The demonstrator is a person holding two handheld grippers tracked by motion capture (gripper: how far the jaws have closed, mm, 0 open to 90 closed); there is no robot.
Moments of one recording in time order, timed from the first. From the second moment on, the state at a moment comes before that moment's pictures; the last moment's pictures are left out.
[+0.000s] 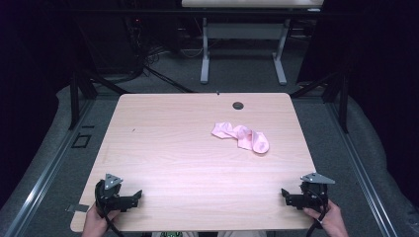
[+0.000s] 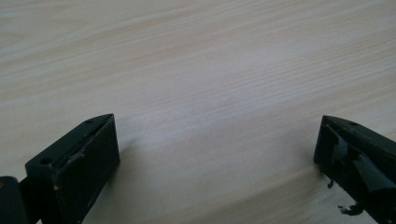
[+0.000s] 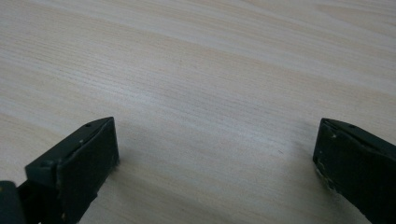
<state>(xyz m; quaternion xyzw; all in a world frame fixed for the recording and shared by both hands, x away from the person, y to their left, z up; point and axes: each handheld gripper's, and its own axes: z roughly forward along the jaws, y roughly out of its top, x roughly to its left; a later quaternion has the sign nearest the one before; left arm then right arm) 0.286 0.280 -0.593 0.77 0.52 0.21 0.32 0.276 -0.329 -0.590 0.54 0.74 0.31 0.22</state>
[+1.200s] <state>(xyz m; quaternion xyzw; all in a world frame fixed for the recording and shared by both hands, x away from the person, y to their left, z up) 0.298 0.274 -0.593 0.77 0.52 0.21 0.32 0.384 -0.263 -0.533 0.49 0.81 0.29 0.15</state>
